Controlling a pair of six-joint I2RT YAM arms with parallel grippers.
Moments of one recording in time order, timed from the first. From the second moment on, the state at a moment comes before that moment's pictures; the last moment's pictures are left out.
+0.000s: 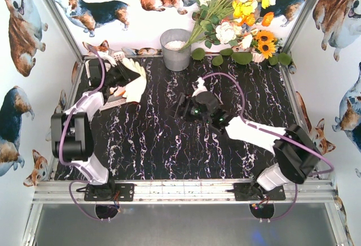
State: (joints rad) left arm 0.04 1.66 1.10 0.20 0.63 -0.66; right arm 0.76 1.50 0.88 0.24 -0.13 0.89
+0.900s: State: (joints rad) left arm 0.18 1.88 1.18 0.62 0.48 -1.01; right arm 0.74 1.22 0.72 0.05 0.02 0.84
